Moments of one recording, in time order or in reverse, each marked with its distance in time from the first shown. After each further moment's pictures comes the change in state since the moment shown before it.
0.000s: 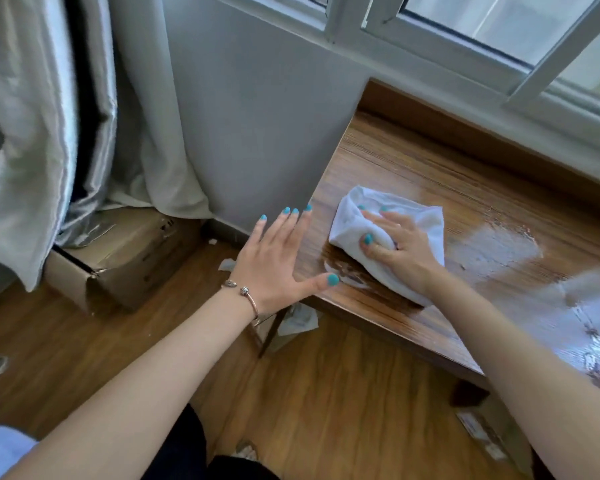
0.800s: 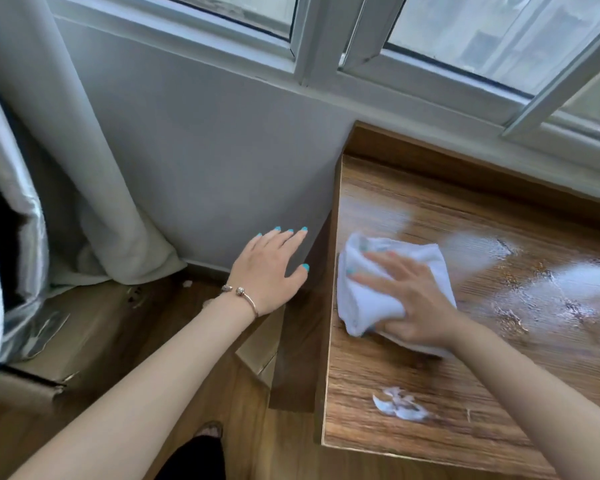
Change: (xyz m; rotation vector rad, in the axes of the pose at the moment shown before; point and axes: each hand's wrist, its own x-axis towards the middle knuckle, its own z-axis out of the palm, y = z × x) left_hand 0.172 -0.104 -0.028 -0.105 -0.139 0.060; right_hand 0.095 0.022 0.010 -0.287 0.022 -0.230
